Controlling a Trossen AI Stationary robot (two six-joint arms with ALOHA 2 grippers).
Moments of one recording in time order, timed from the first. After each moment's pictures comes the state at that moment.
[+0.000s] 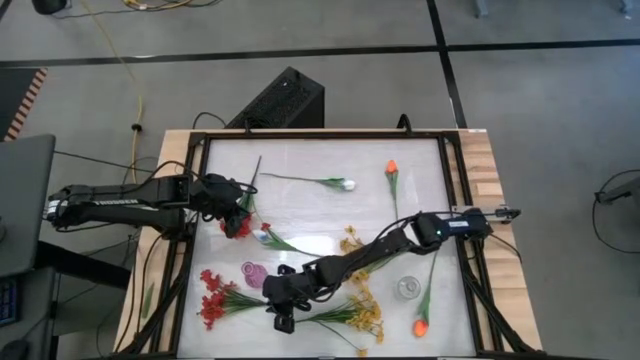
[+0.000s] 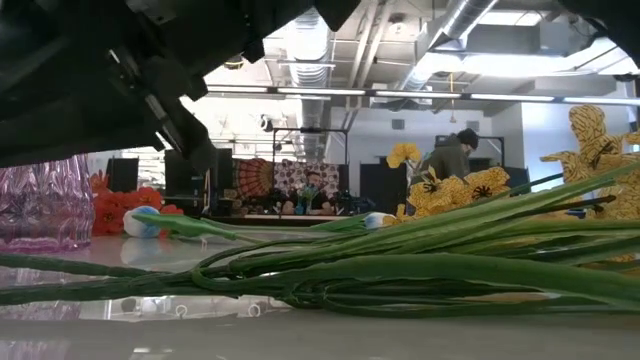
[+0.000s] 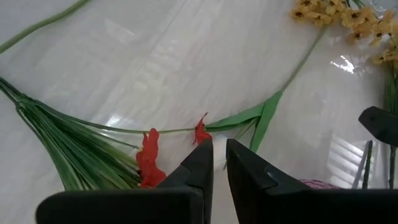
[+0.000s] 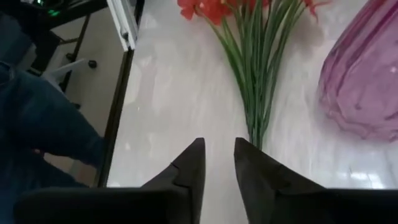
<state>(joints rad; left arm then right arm) 0.15 0.74 0.57 -0.65 0.05 -0.46 0.35 2.47 2.04 -0.23 -0.04 0.49</state>
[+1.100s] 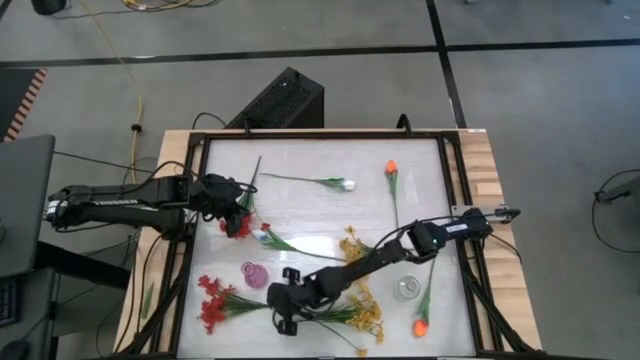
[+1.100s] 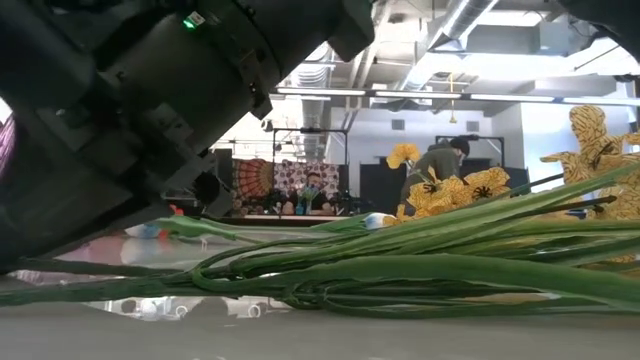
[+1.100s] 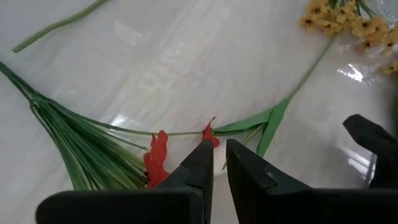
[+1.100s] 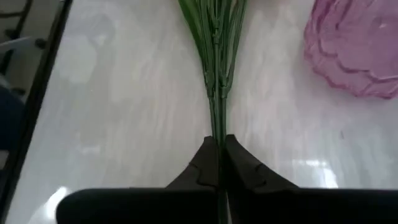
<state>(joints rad) 0.15 0.74 0.57 -0.65 0.01 -0.49 0.41 2.56 2.04 -0.34 0.06 0.47</state>
